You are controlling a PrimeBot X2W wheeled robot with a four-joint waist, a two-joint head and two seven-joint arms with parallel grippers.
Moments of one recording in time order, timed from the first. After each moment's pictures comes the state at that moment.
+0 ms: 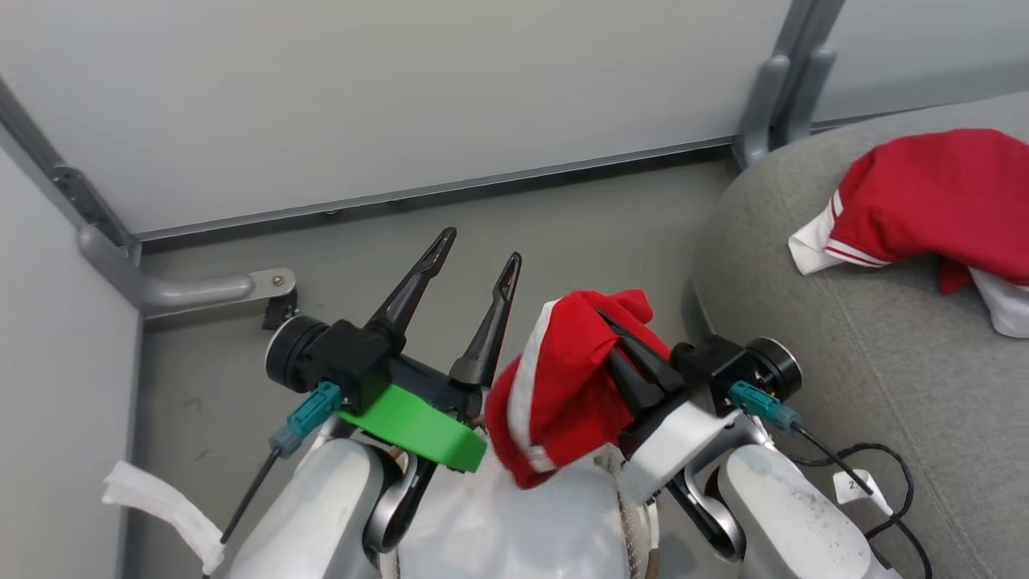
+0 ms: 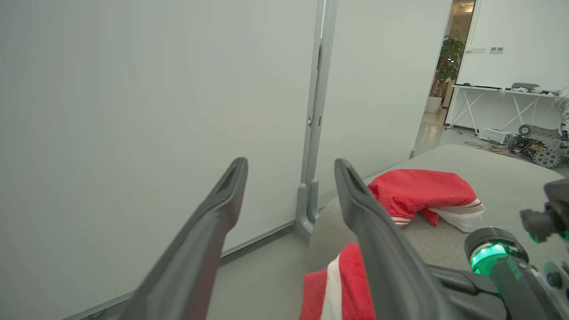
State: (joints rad) left arm -0.39 0.14 -0.55 0.17 -0.42 -0.13 -0.26; right arm -0.40 -0.05 0.47 0.38 0.23 0.13 -0.26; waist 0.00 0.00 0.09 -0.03
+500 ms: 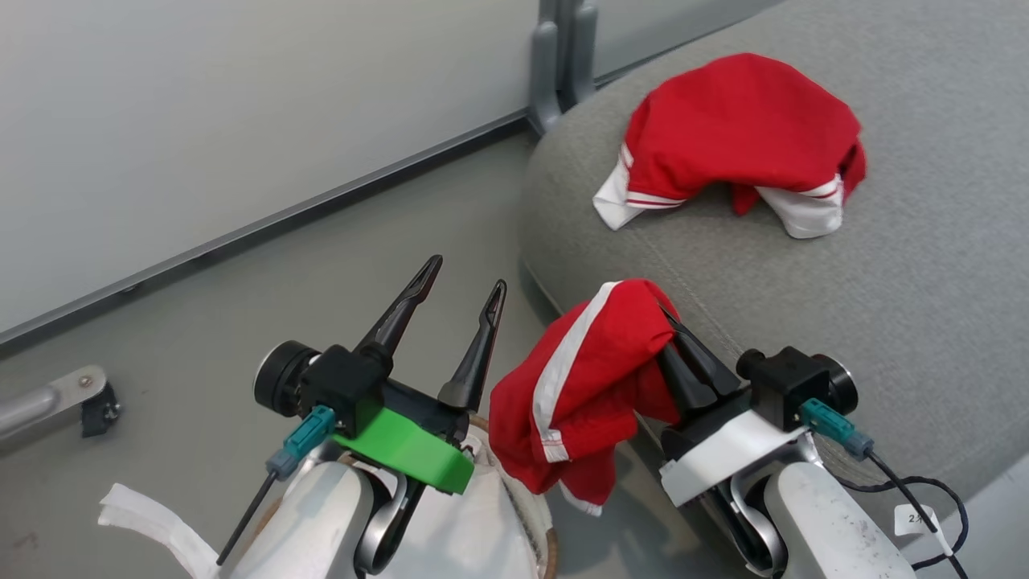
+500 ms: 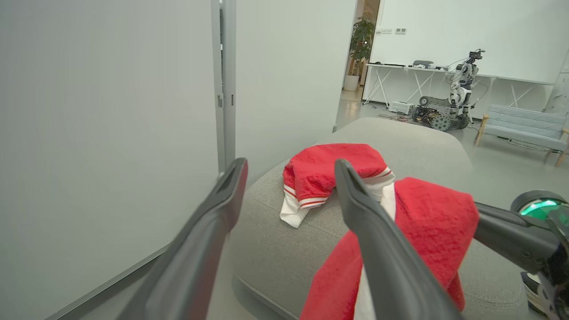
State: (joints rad) left arm -0.34 0.16 -0.54 0.17 -0.38 -0.13 -0.26; right arm -0.27 -0.05 0.33 0.21 0.23 0.13 -0.26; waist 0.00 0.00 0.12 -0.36
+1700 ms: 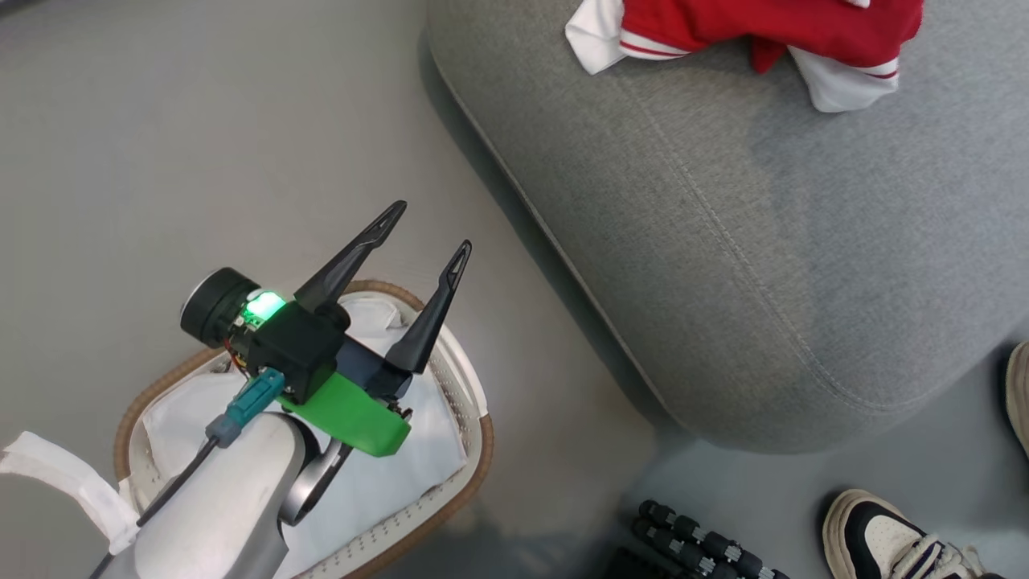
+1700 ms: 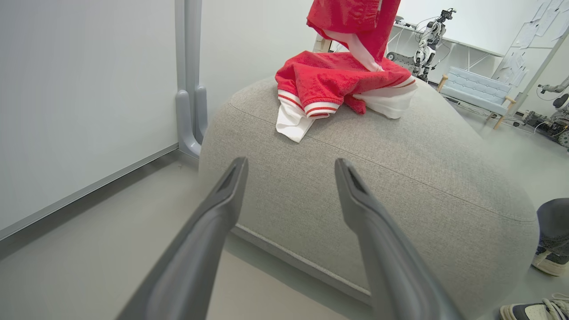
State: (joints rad) left arm -0.48 0.37 -0.65 0.10 -0.39 -0.13 -0.26; right arm -1.22 -0.49 0.04 0.35 -0.03 0.13 -0.22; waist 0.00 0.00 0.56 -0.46
